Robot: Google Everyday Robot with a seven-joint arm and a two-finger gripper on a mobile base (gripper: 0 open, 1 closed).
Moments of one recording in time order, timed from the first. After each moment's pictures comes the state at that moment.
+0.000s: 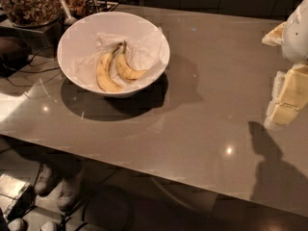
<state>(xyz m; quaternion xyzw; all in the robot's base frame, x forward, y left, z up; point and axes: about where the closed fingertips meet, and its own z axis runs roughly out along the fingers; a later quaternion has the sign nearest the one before) 0.438 -0.217 0.977 -0.60 0.78 -0.04 0.16</state>
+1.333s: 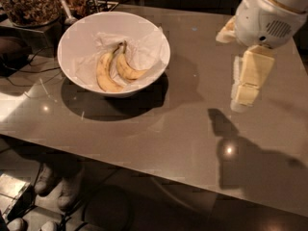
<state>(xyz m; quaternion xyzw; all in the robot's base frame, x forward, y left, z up) 0.470 -0.155 0.974 -0.67 0.73 0.04 0.13</state>
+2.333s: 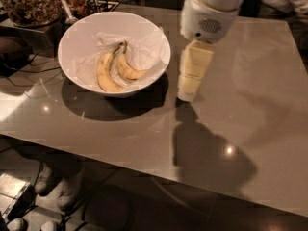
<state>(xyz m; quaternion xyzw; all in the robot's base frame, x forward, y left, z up) 0.514 -0.082 0.965 -0.66 0.74 0.00 0.14</state>
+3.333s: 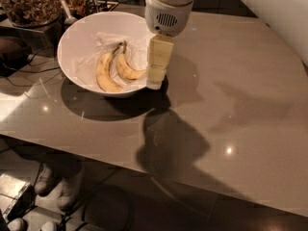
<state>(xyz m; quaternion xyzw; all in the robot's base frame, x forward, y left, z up) 0.559 -0.022 0.959 -0.66 0.74 -0.02 0.13</state>
